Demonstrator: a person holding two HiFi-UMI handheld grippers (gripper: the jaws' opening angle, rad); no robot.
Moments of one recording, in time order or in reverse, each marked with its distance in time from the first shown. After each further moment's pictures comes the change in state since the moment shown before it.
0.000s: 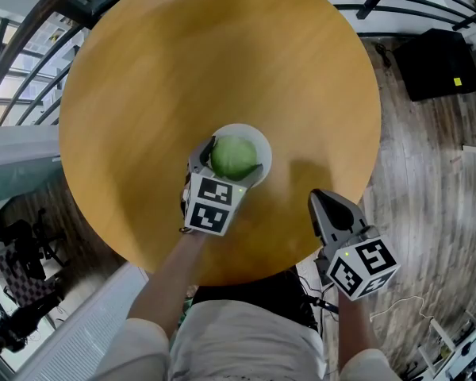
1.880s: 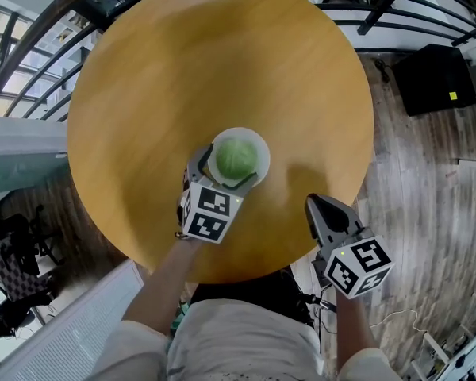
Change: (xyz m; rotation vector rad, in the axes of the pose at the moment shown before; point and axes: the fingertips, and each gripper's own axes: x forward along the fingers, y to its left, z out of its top) left arm -0.034 -0.008 -0.003 0.053 -0.020 0.050; right arm -0.018 0.013 0.002 -0.038 0.014 0.037
